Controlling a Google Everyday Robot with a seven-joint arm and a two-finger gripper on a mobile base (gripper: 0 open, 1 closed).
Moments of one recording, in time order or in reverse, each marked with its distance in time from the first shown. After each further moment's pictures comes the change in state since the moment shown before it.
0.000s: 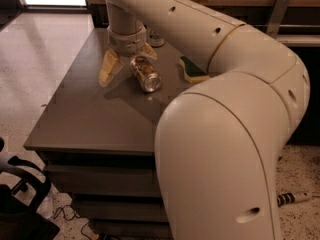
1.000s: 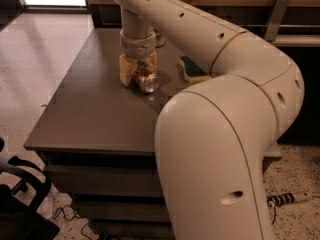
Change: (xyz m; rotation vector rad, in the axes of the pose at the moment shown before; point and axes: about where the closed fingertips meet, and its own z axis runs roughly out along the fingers) arm 0.006 -0.030 0.025 -0.039 0.016 0.093
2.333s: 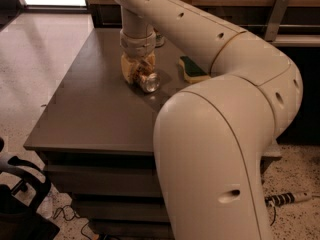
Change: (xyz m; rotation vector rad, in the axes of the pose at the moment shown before) arm -0.004 0.001 0.000 -0.002 -0.008 -0.001
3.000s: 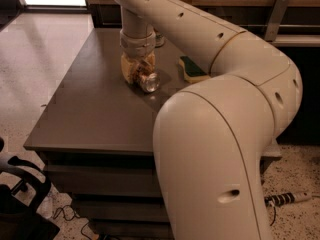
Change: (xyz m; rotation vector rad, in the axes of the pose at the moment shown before) arm 0.000 0.000 -0.001 0.000 0.000 0.000
